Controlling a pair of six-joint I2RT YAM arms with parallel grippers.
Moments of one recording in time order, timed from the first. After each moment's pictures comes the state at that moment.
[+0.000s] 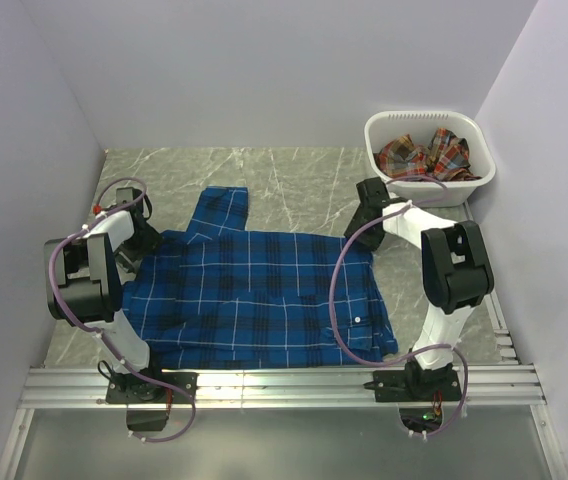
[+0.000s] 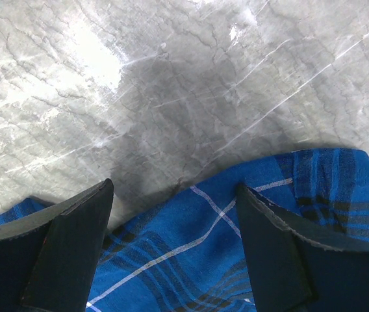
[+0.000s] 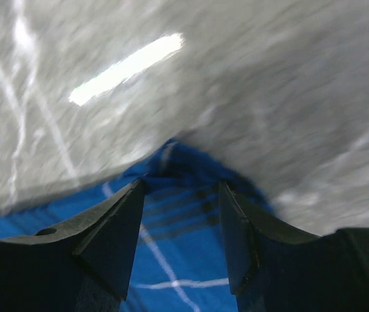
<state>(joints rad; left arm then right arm) 0.15 1.74 1.06 -0.57 -0.31 -0.69 0.24 1.84 1.17 -0.46 0.13 0.73</state>
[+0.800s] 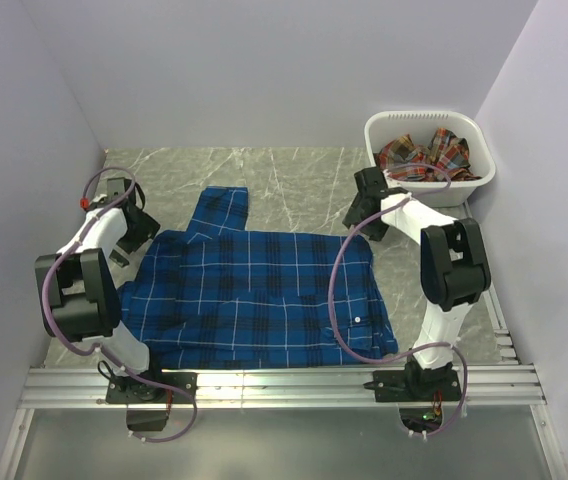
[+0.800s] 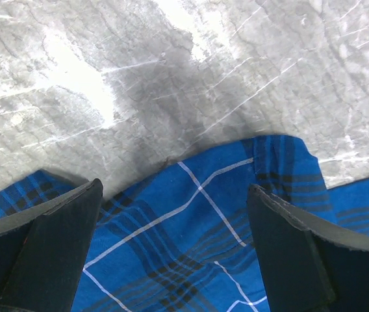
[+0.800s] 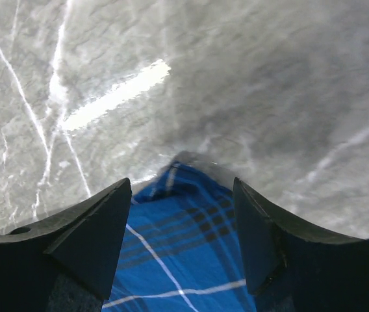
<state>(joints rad) 0.16 1.63 1.11 -0.64 -0.31 -0.78 0.24 1.86 1.27 -0.52 0.23 0.72</state>
